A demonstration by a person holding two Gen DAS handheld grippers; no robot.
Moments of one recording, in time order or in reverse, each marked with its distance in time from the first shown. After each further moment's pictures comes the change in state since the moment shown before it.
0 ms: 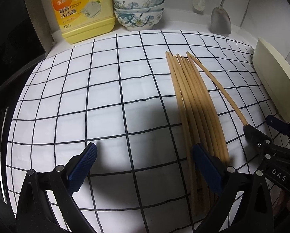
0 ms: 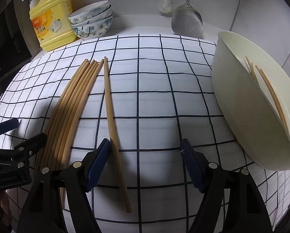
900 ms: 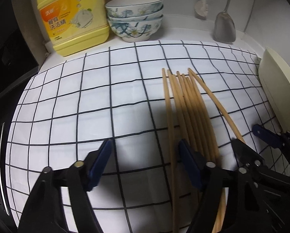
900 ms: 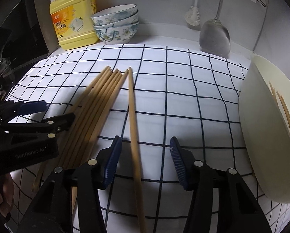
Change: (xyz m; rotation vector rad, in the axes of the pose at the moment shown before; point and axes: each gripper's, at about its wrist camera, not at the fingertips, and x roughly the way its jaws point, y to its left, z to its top) left arm 0.009 -0.010 0.036 0.008 -0.037 -0.006; right arm 0.013 0.023 0.022 -0.121 -0.063 0.090
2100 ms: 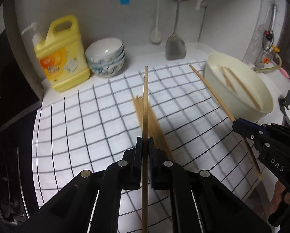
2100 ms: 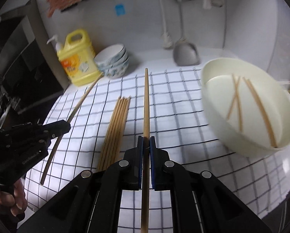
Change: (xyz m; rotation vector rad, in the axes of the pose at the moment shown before) left arm -0.129 -0.022 -0.012 0.182 -0.132 -0.146; right arm -0.137 -0.024 -0.018 0.234 -0.111 0.049
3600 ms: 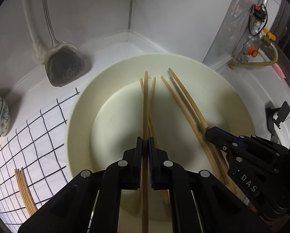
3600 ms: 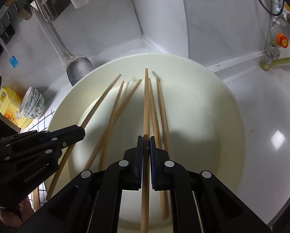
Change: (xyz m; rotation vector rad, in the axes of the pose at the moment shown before) left arm 0.167 -0.248 0.149 0.109 0.157 -0.179; right arm 0.054 -0.270 0.068 0.238 0.084 -0.083
